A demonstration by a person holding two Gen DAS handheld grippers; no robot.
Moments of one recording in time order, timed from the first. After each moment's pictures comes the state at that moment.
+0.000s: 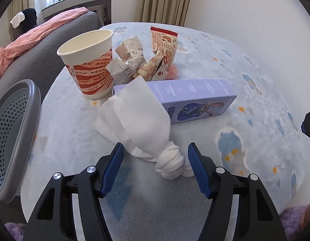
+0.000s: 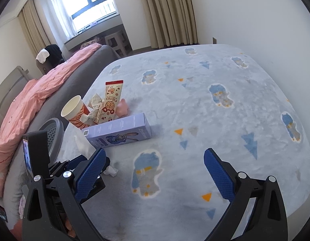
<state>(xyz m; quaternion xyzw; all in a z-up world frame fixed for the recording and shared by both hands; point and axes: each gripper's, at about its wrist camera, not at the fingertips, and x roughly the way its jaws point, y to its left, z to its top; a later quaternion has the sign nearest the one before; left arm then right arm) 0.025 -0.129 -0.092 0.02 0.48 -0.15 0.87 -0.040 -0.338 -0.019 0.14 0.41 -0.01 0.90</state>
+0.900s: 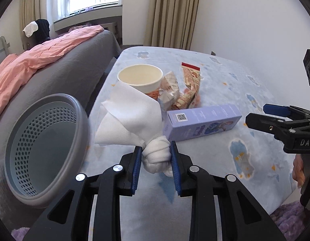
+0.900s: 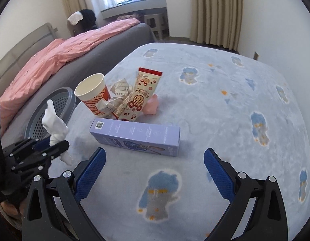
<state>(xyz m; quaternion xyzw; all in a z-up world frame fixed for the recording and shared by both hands) 0.002 -0.058 -0.040 0.02 0.41 -0.12 0.90 0.033 -0.287 -0.027 -0.01 0.44 0.14 0.89</state>
